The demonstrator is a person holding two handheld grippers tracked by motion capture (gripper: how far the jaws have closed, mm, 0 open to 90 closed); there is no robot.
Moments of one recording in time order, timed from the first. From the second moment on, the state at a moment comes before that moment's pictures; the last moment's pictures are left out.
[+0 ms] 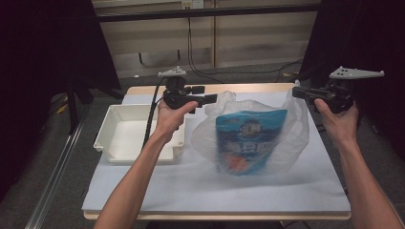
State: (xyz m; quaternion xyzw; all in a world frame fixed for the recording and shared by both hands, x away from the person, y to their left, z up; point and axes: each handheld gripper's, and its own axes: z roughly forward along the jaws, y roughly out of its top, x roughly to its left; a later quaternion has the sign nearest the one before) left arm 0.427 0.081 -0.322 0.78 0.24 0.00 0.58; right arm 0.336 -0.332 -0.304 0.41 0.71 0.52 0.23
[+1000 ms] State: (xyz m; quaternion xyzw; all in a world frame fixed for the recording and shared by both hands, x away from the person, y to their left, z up) left arm 0.331 0.109 -0.253 0.74 0.08 0.04 0.66; right arm 0.319 -0.324 -0.286 0.40 0.70 0.53 0.25
